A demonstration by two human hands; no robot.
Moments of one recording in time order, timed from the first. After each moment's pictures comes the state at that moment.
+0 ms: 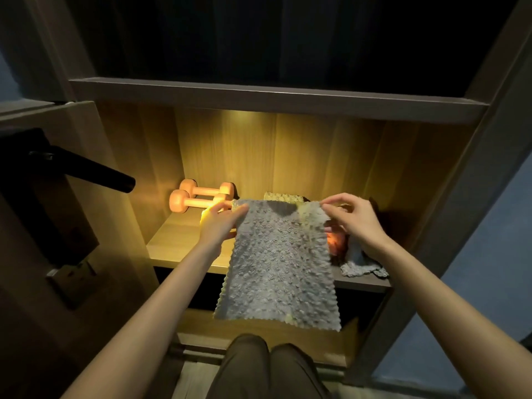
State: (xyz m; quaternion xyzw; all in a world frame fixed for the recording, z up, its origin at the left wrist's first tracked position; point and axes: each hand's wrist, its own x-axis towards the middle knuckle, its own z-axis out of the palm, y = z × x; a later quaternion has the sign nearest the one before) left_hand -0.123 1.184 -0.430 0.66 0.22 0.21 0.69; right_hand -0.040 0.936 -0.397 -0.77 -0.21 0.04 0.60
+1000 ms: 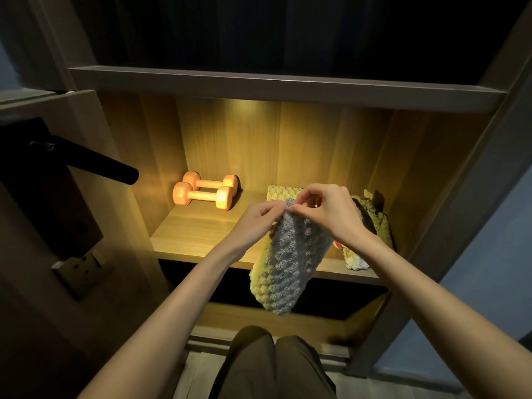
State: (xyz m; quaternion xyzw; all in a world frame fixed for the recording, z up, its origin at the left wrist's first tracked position) left_hand -0.129 1.143 -0.423 0.78 -0.01 0.11 0.62; right_hand -0.063 0.982 -0.386 -0.85 -0.36 -0.12 0.36
